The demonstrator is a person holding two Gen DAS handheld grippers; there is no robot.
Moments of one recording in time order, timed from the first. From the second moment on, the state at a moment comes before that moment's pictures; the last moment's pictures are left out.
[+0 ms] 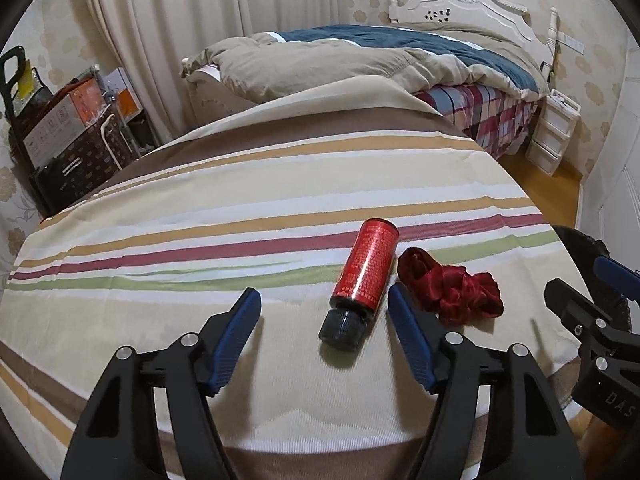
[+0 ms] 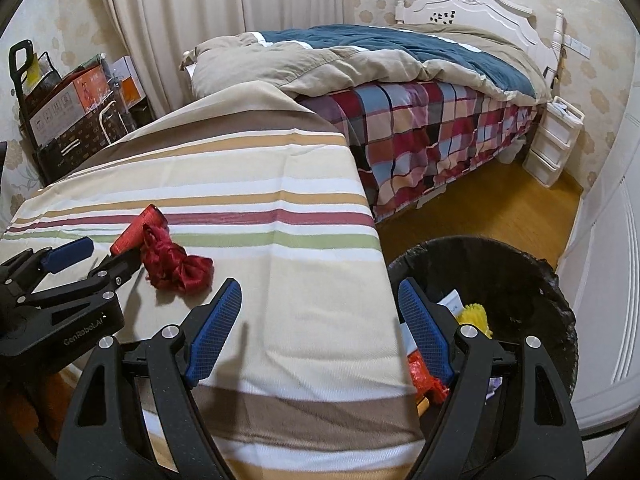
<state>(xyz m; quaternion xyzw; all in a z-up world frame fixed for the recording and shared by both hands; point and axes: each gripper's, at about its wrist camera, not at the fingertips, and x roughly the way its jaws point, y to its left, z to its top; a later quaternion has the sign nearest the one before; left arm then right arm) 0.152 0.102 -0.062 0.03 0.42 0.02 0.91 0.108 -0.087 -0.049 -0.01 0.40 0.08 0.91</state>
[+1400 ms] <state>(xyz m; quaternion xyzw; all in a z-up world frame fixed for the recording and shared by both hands) 0.105 0.184 -0.061 -0.01 0.42 0.06 0.91 0.124 0.008 -0.057 -0.08 0.43 0.15 0.89</state>
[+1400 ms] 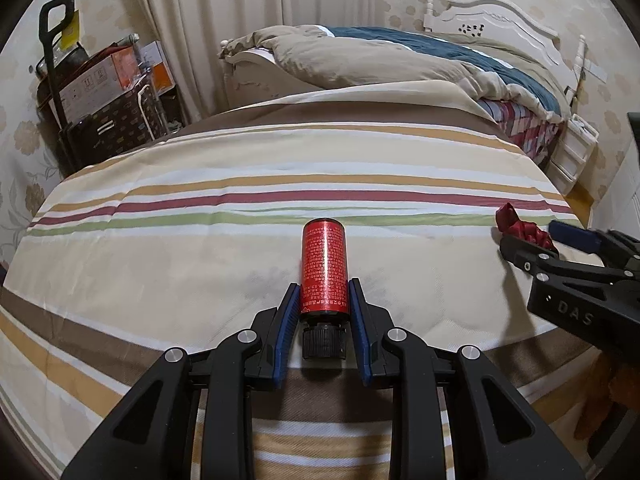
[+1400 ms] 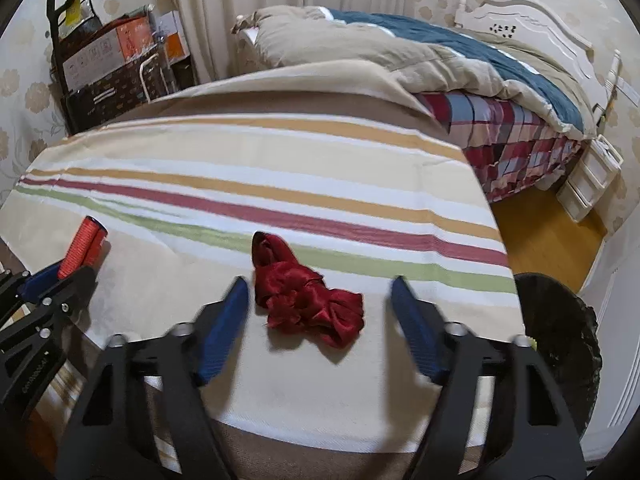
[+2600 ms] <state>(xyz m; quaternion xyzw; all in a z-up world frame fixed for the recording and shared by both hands) 0.033 0.121 -0.041 -0.02 0.38 0.02 0.92 0.010 -0.063 -0.033 -0.02 0.39 0.15 0.91</state>
